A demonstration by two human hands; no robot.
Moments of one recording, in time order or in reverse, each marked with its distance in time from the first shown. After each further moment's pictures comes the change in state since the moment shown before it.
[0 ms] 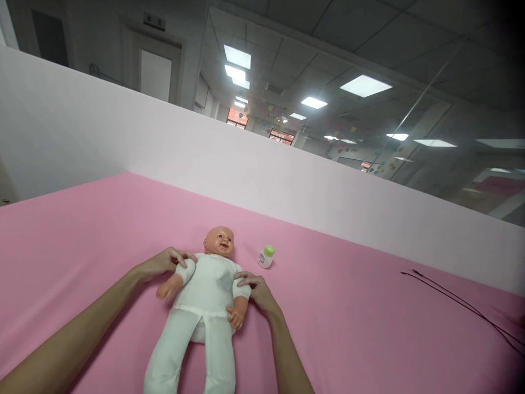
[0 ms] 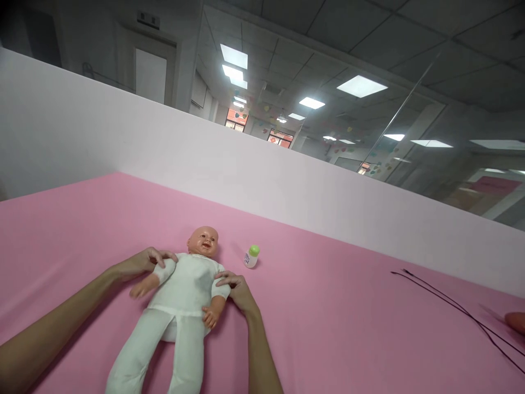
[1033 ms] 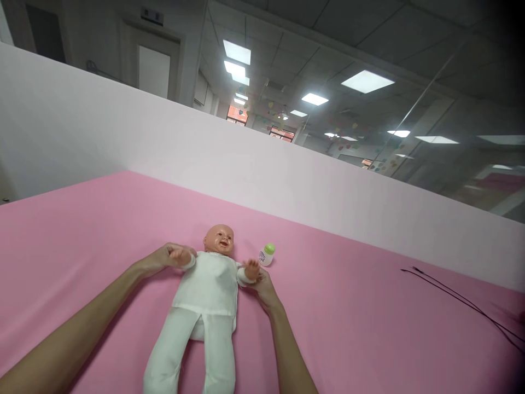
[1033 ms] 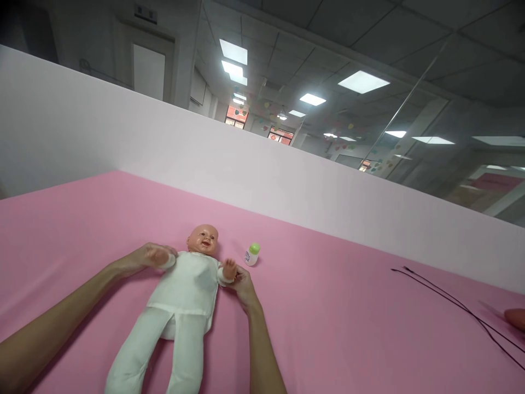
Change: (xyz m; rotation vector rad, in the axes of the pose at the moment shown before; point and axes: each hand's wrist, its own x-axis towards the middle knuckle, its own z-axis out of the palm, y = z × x) left_hand 0.001 0.006 -0.005 0.079 0.050 0.027; right_hand 0.001 0.002 -0.004 0.115 0.158 0.021
